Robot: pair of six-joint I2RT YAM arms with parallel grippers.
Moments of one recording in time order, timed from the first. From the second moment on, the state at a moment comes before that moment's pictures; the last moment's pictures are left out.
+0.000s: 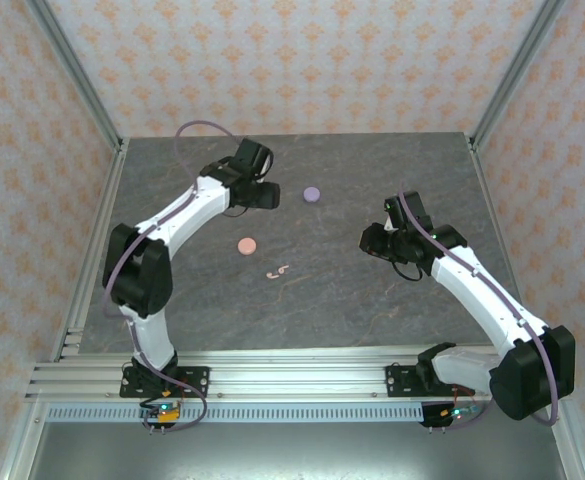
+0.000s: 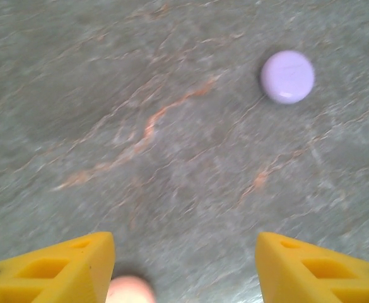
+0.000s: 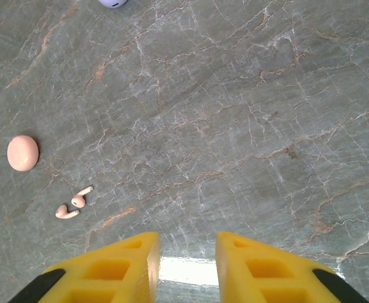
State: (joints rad) left arm -0.40 1.82 1.54 -0.73 -0.08 -0.33; right arm 0.38 1.17 0.95 -0.73 -0.12 0.62
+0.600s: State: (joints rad) left arm -0.40 1.69 1.26 -0.78 -0.15 -0.30; right arm 0.38 1.17 0.92 -0.71 -0.11 0.60
